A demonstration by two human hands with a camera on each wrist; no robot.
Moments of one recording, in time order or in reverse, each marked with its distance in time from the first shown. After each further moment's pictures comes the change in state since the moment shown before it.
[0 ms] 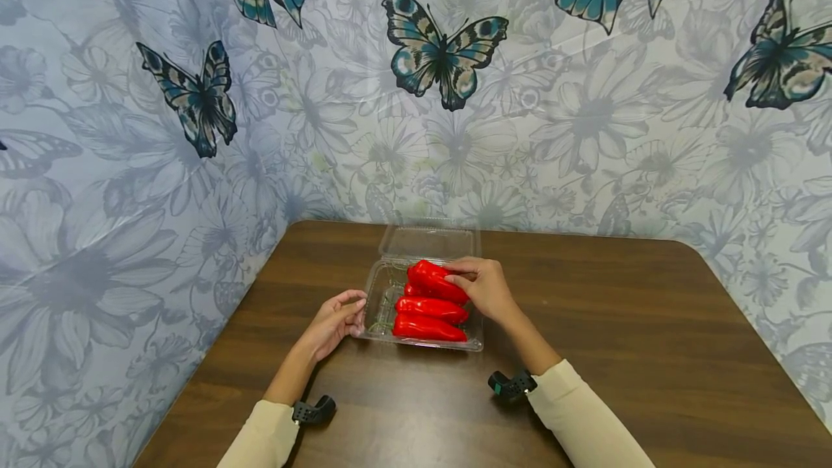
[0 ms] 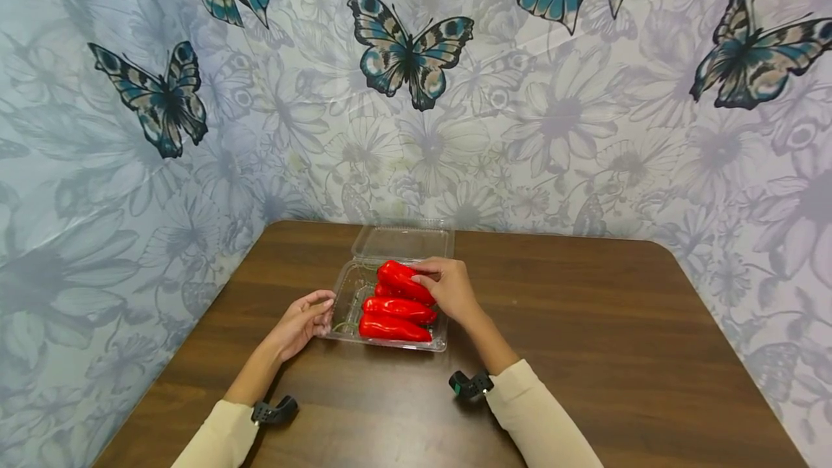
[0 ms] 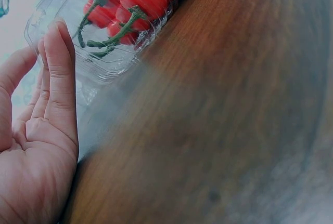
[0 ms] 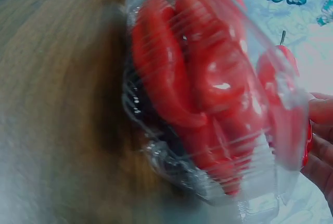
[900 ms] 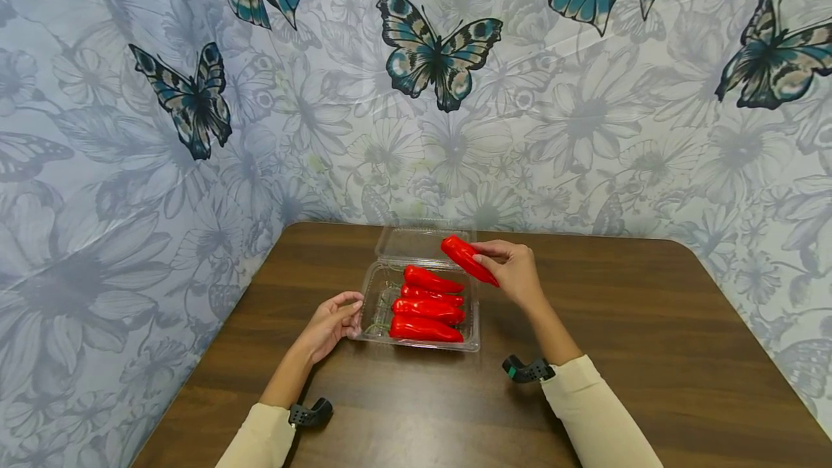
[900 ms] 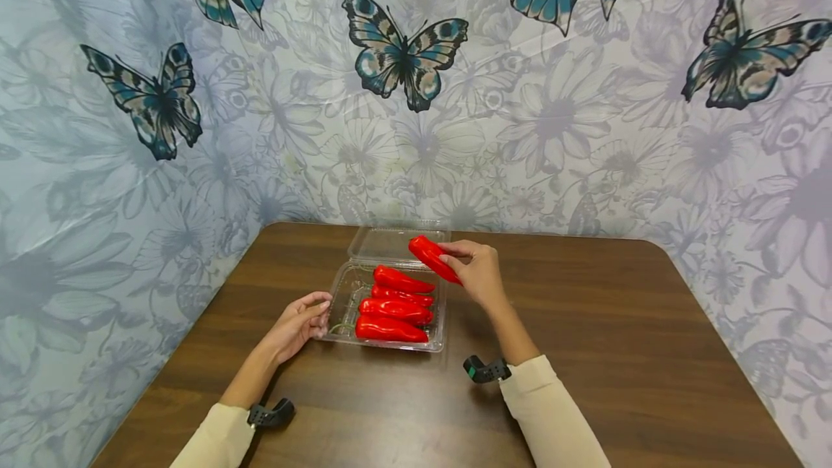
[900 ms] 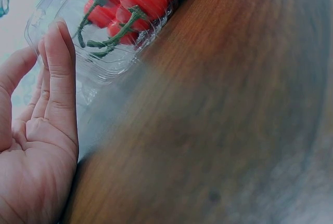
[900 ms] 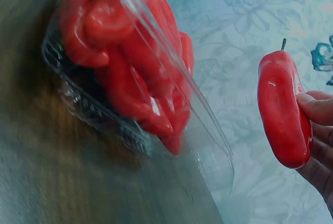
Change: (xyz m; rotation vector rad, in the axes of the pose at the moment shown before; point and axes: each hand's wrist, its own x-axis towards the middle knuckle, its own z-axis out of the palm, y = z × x) left_hand 0.000 -0.001 0.000 0.000 0.025 -0.006; right_hand 0.004 -0.036 -0.054 -0.016 0.160 0.080
